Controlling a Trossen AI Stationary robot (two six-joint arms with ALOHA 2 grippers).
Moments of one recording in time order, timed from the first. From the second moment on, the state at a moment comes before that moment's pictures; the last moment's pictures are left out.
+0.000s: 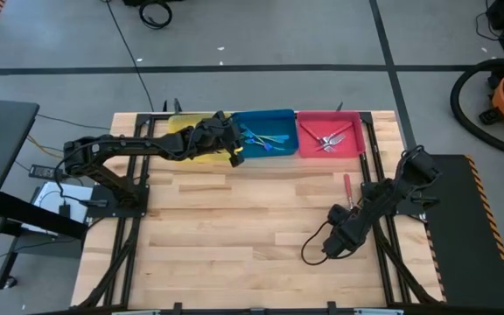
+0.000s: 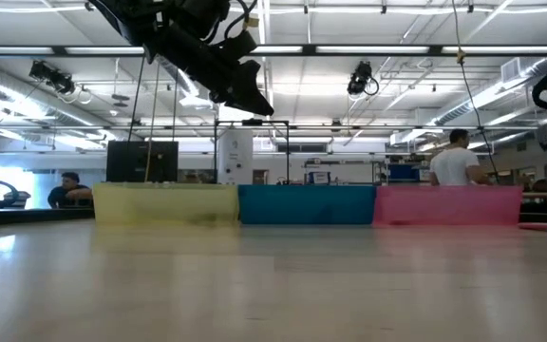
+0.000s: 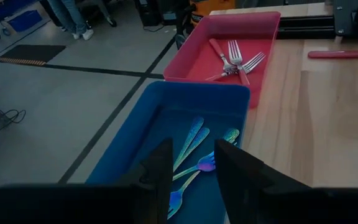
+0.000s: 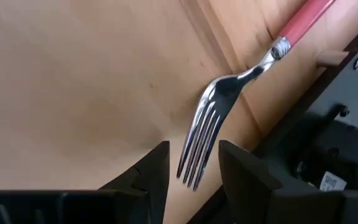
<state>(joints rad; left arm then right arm) 0.31 1.51 0.95 0.16 -0.24 0.17 0.69 1.69 0.79 -1.17 0.02 1.40</state>
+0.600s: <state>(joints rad) 0.31 1.51 0.95 0.16 -0.24 0.17 0.68 1.75 0.79 -1.21 0.00 1.40</state>
